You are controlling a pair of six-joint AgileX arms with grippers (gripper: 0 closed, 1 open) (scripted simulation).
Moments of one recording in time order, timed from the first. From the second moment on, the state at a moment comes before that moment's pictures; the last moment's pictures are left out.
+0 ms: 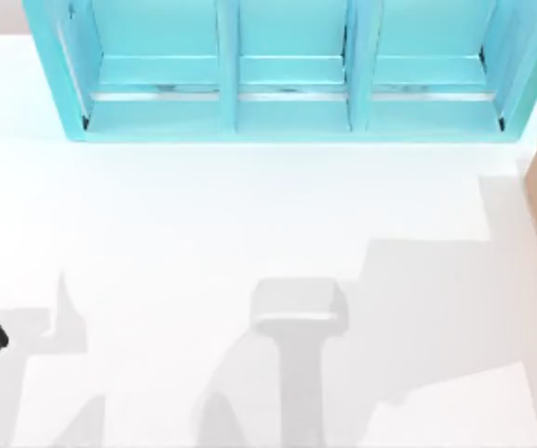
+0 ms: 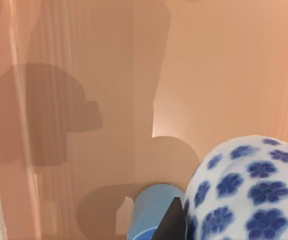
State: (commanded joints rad) left arm 0.00 0.00 0.00 0.00 0.00 0.00; right arm -0.31 1.77 1.59 -1.36 -0.01 -0.29
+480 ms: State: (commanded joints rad) left arm 0.00 0.00 0.00 0.00 0.00 0.00; right arm -0.32 1.77 1.54 -1.33 -0.02 -0.30
